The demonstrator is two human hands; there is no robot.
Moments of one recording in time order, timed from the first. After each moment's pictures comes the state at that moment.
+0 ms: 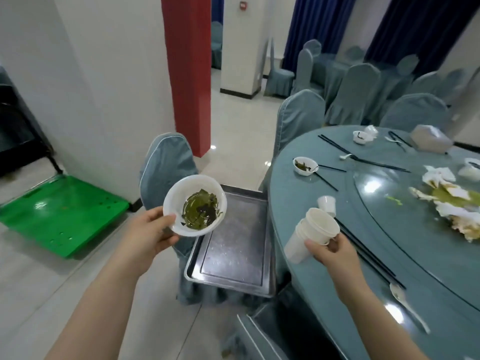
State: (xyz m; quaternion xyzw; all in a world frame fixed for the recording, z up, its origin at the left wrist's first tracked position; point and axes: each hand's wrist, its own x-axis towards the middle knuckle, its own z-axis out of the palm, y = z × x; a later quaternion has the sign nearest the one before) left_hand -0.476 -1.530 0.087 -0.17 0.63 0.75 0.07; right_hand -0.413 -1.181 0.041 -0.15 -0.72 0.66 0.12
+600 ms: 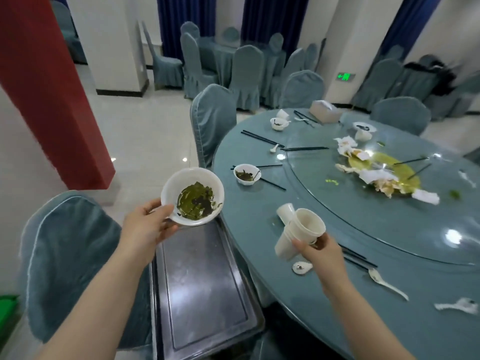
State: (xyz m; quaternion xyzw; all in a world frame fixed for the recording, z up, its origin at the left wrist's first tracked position) left_hand -0.737 -1.438 0.093 -0.03 0.63 0.75 0.22; right_hand -0.521 -1.180 0.039 -0.35 -0.67 0.60 0.26
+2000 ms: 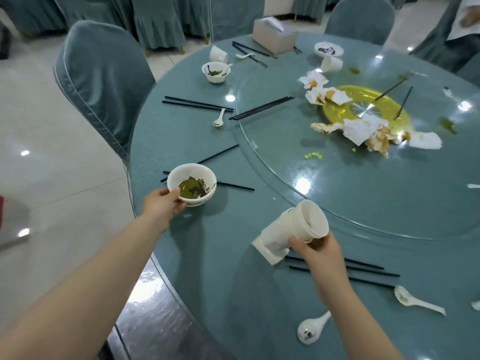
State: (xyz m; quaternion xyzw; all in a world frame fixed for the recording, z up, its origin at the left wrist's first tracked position) left_hand -0.946 -1.091 -0.060 -0.06 0.70 0.61 0.37; right_hand -0.629 -1.022 -0.052 -0.47 -0.54 0.61 0.33
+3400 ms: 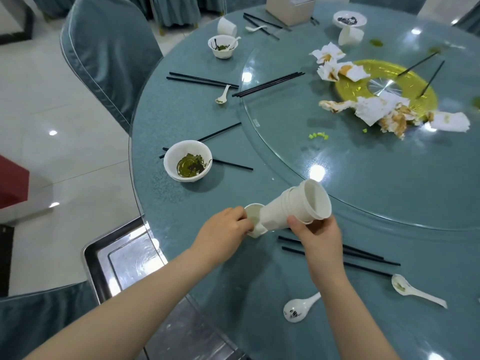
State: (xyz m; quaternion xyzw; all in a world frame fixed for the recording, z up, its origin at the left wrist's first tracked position) left_hand -0.789 -1.110 -0.056 0.68 0.71 0.16 0.09; right_hand -0.615 -1.017 -0.053 -0.41 -0.54 0.63 0.38
